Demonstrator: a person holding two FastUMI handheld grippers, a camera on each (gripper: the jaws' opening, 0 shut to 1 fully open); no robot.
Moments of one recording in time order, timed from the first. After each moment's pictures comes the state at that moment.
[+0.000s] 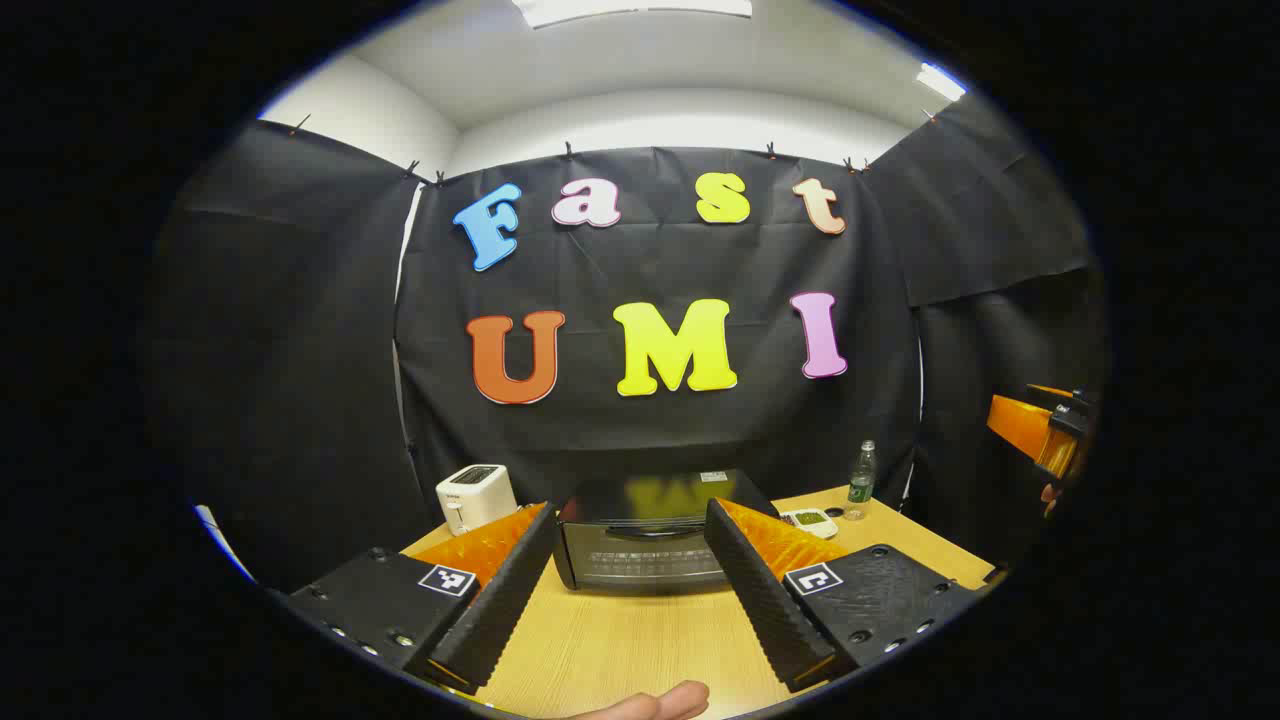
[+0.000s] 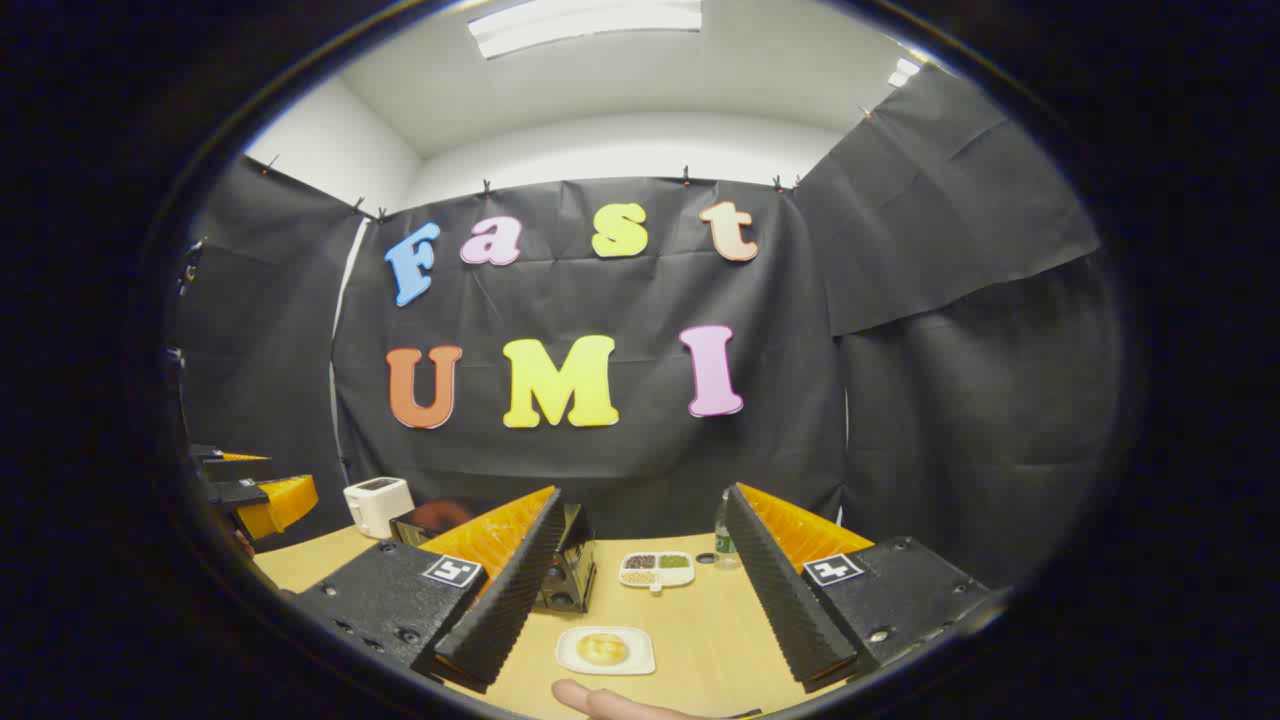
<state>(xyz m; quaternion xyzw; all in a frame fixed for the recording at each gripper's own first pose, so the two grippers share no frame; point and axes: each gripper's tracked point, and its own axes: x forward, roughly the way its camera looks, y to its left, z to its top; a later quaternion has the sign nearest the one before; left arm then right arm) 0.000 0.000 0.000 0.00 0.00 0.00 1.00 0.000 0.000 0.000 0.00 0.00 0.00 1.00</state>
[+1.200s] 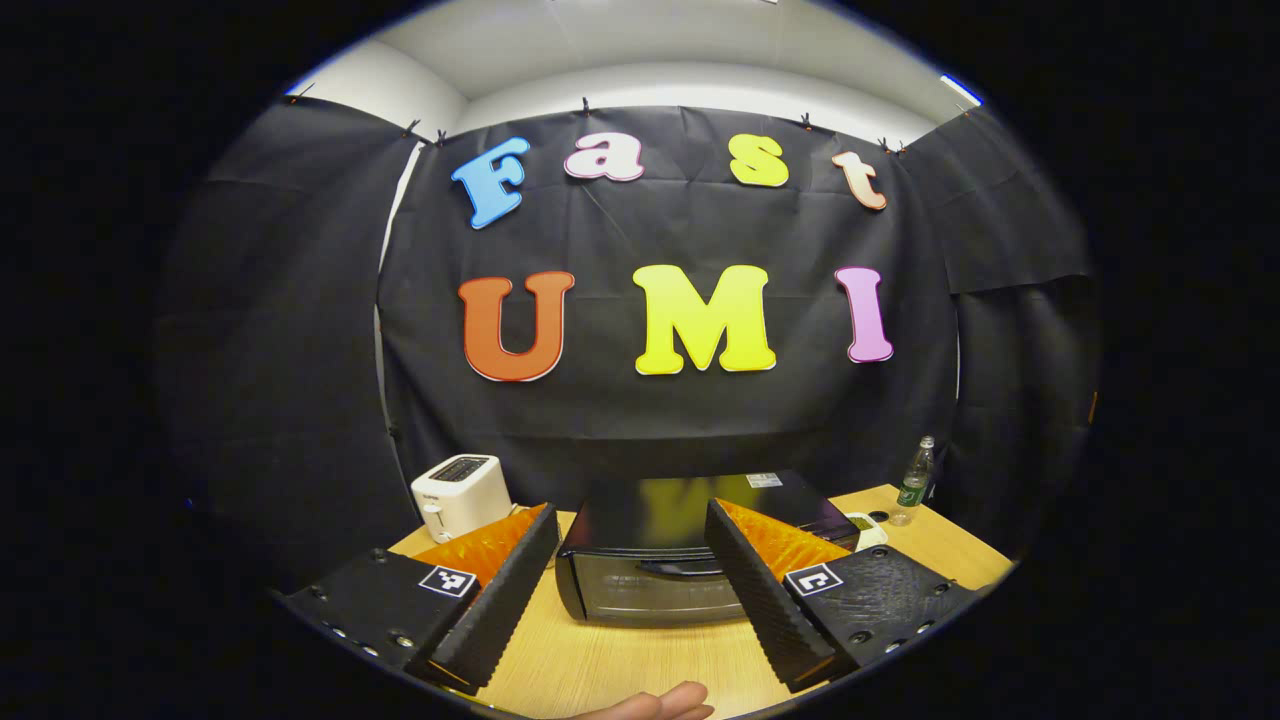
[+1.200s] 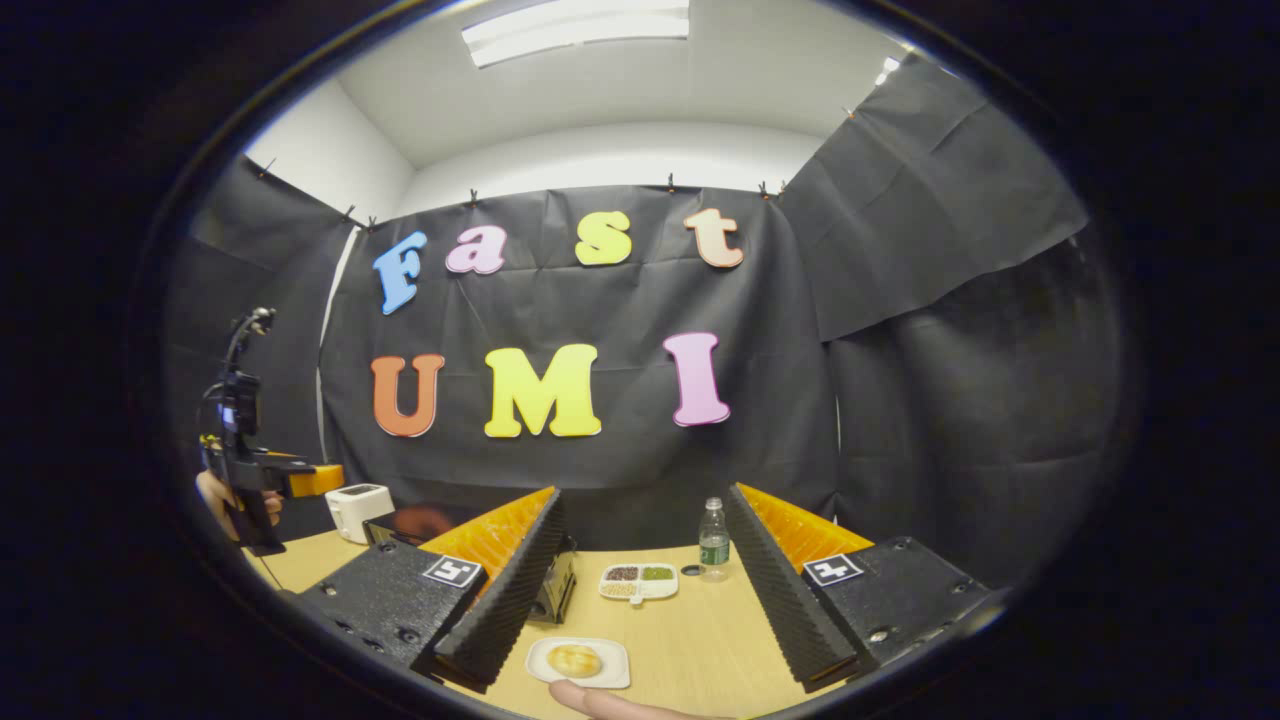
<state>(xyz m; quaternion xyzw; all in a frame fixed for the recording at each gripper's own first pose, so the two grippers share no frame) 0.165 0.044 -0.051 -0.03 0.05 0.00 1.00 0.032 -0.035 -0.023 0.00 -0.03 0.00 1.00</state>
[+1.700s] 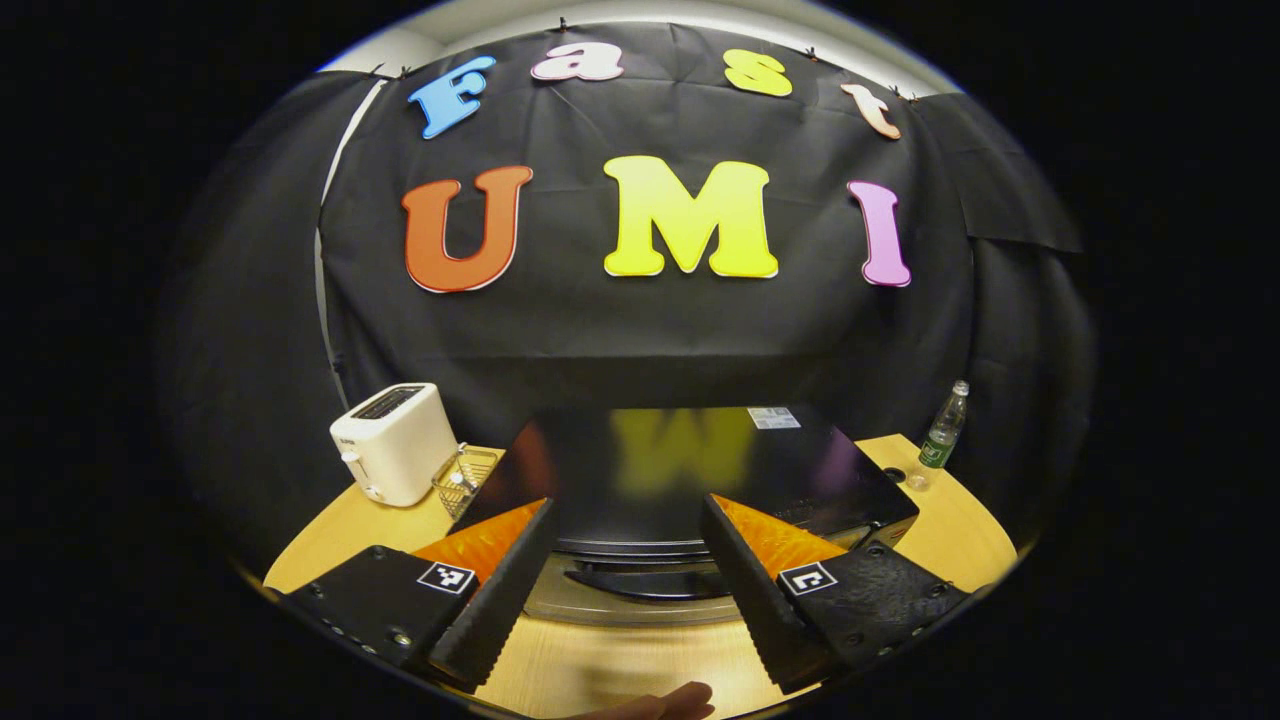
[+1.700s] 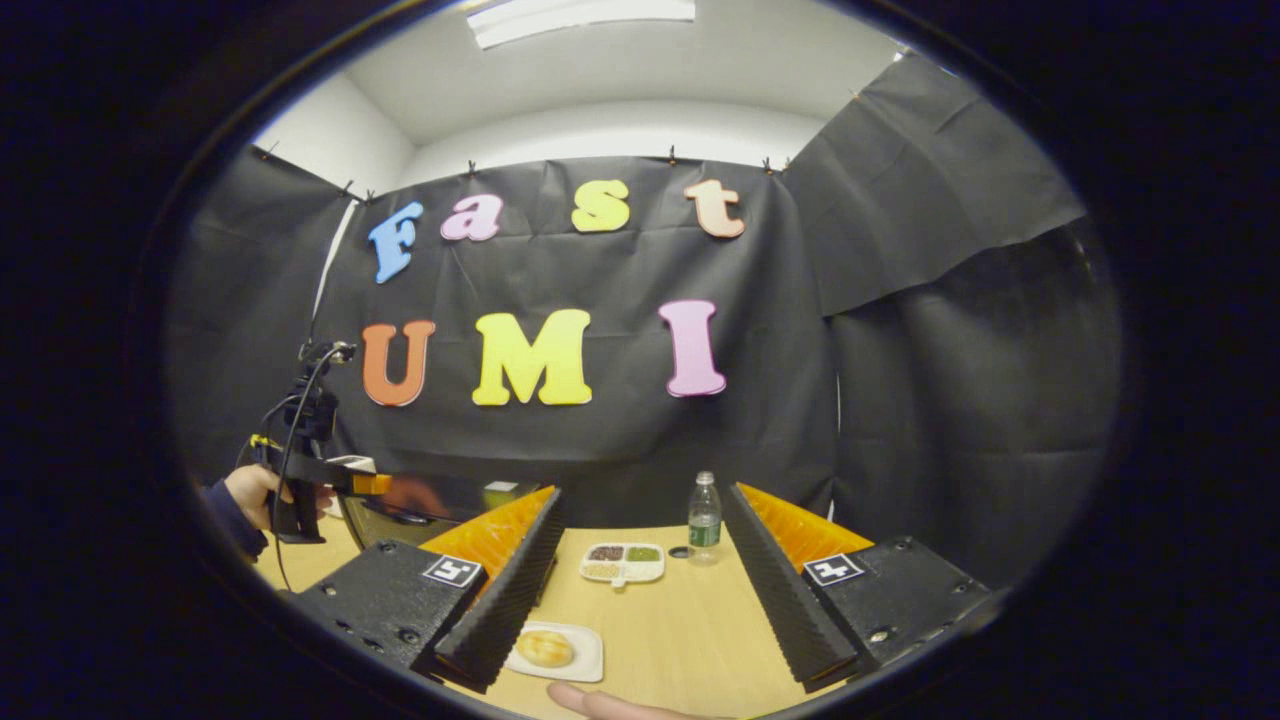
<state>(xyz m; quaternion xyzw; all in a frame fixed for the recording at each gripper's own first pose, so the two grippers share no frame) 0.247 -0.003 -0.136 -0.03 0.16 -0.03 0.99 0.061 -0.062 -0.072 -0.01 0.02 -0.01 1.00</state>
